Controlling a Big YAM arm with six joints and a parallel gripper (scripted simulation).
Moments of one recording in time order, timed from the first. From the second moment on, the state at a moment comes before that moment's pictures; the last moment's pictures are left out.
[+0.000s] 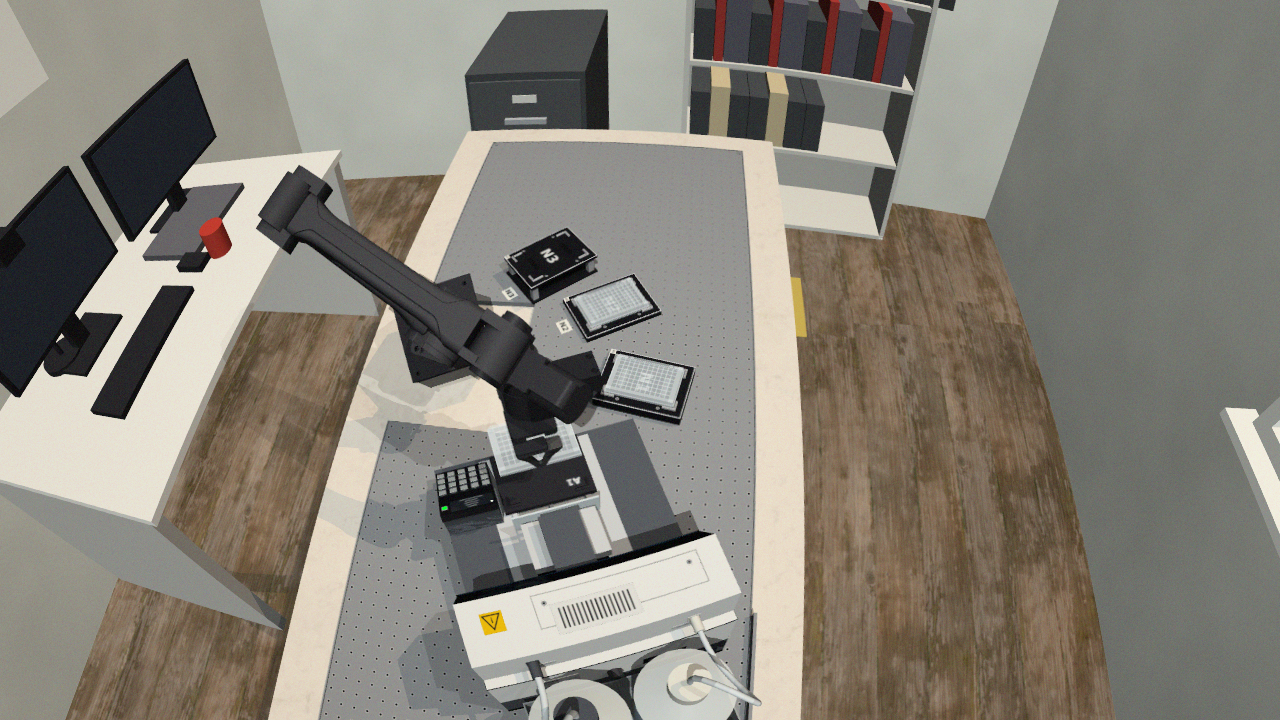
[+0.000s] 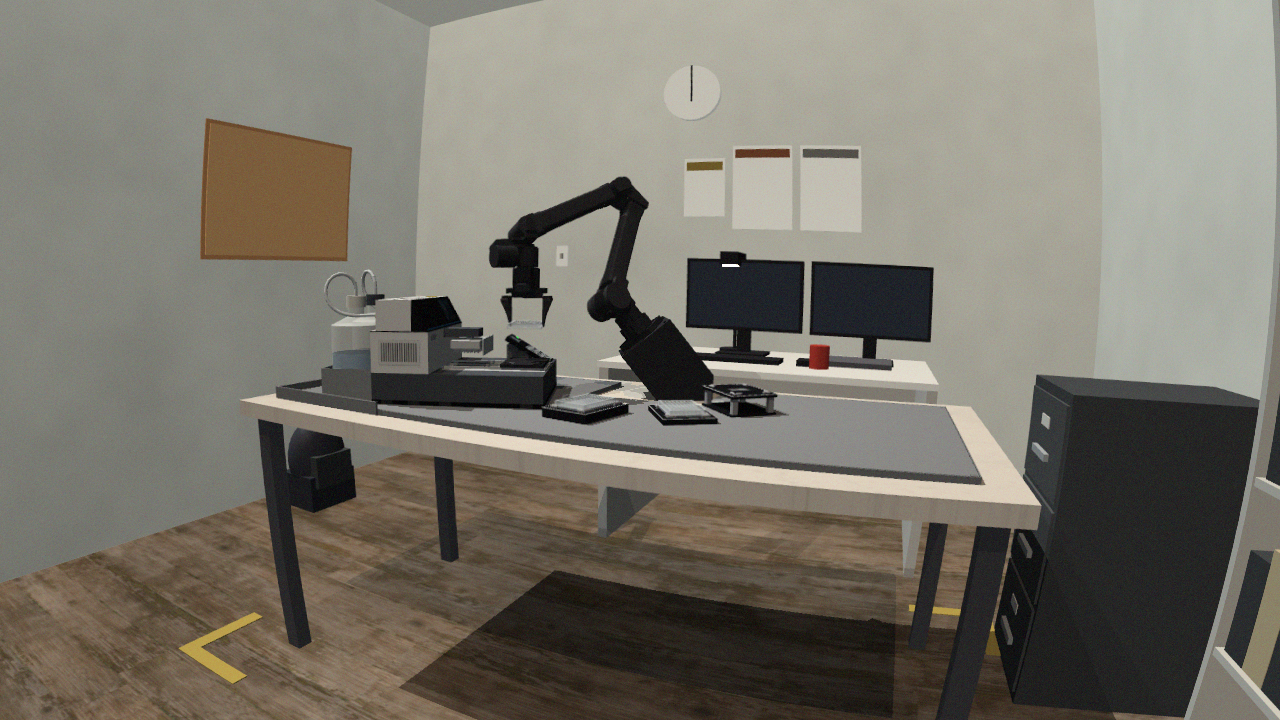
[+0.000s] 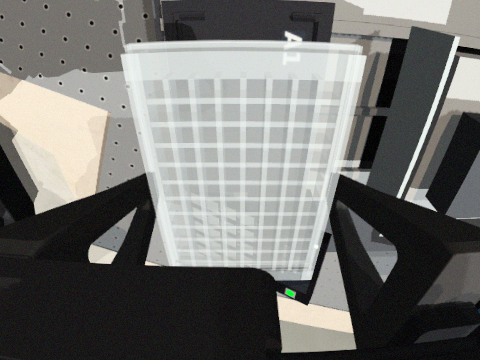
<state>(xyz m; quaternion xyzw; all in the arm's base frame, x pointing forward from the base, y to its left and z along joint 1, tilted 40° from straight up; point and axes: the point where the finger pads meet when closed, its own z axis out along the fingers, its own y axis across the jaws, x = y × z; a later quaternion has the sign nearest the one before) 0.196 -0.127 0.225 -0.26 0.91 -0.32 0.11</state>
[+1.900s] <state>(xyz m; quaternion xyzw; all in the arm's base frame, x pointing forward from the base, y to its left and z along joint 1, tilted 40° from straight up) 0.279 -0.006 0.167 -0.31 0.89 -0.33 0.09</state>
